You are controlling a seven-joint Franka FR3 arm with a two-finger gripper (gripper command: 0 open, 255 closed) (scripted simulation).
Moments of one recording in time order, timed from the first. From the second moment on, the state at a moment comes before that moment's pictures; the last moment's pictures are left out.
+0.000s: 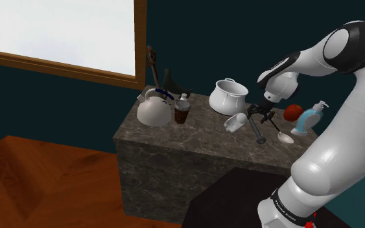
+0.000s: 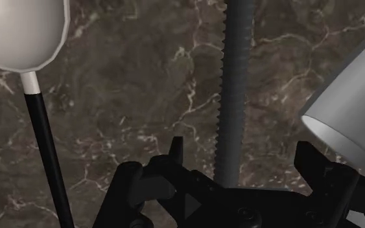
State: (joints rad) arm -0.27 0.13 -0.55 -2.34 0.34 2.39 -0.31
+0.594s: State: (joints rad) arm -0.29 0.19 -0.53 -2.35 0.42 2.44 -0.37
